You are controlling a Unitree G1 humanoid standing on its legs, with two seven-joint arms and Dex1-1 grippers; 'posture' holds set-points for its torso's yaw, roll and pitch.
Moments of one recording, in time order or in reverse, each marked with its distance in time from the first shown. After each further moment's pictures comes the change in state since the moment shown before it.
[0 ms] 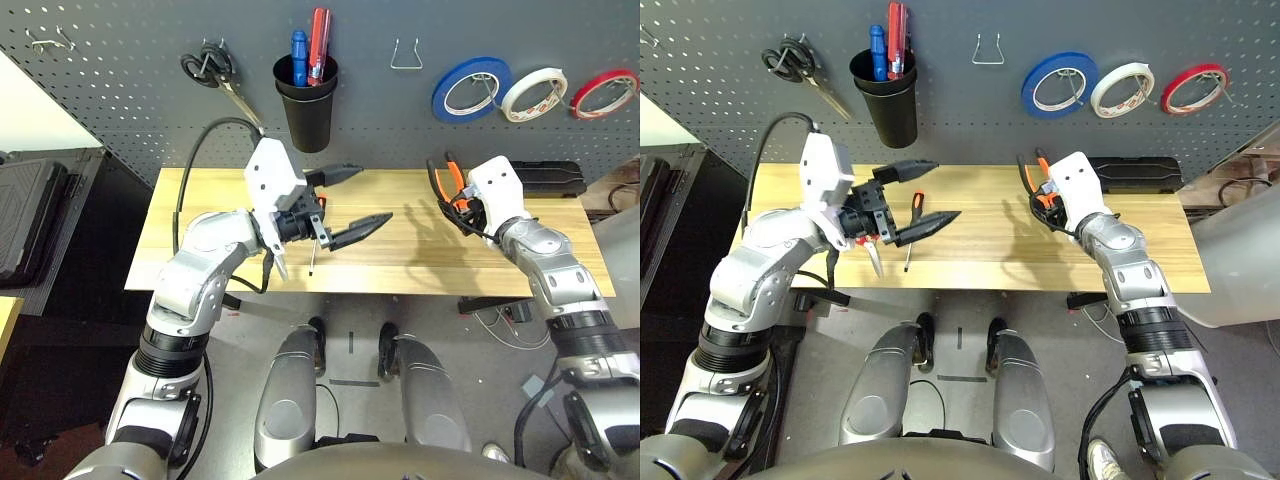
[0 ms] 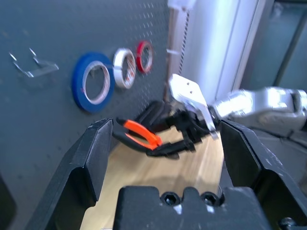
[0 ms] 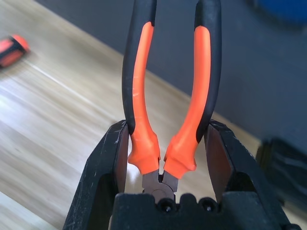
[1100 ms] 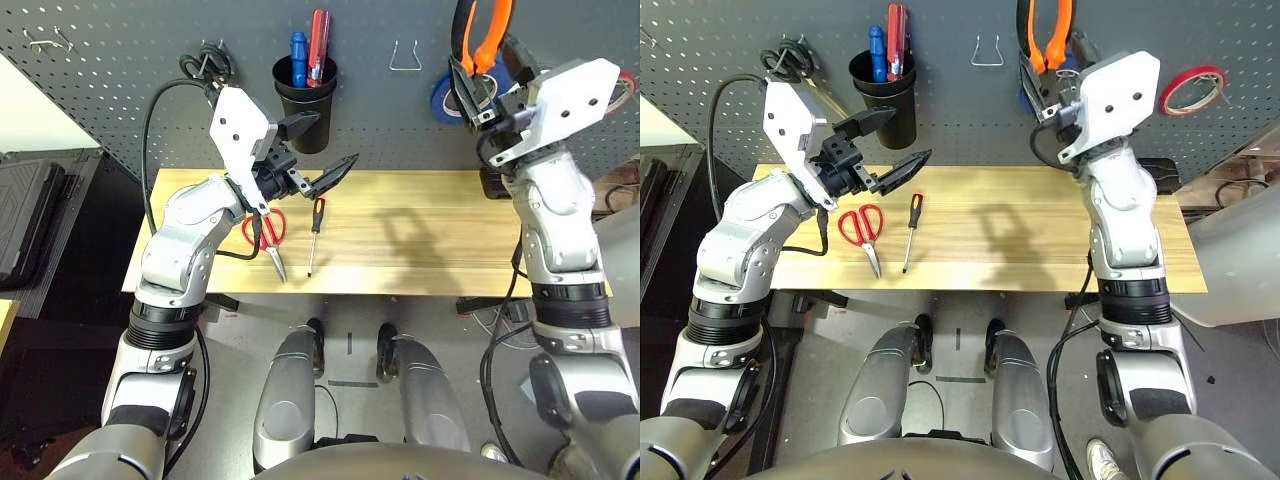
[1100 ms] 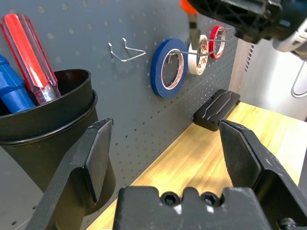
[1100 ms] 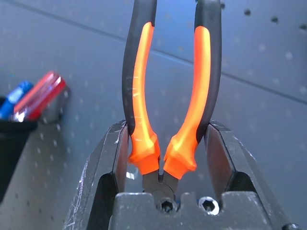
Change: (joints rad) left arm -0.066 0.048 0.017 0.136 0.130 -0.067 0.142; right arm -0.301 0.158 -0.074 -0.122 0.016 -0.314 -0.180
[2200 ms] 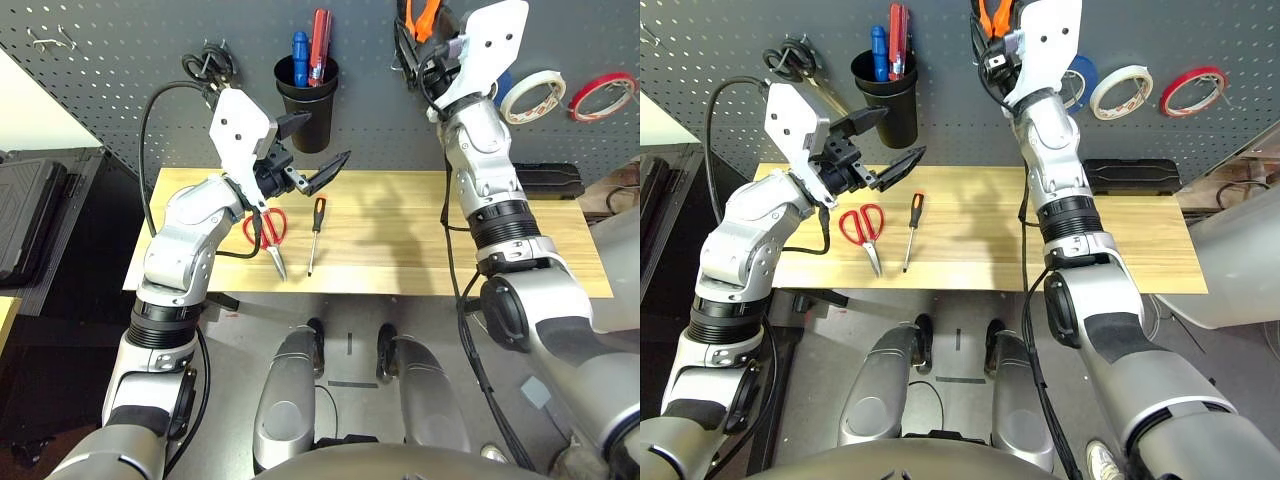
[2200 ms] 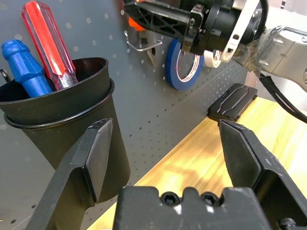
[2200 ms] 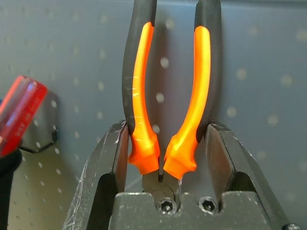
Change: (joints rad) left arm 0.001 -0.001 0.000 0.023 0.041 -0.008 0.035; right arm -0.362 0.144 -0.012 0.708 0.016 -0.210 -0.055
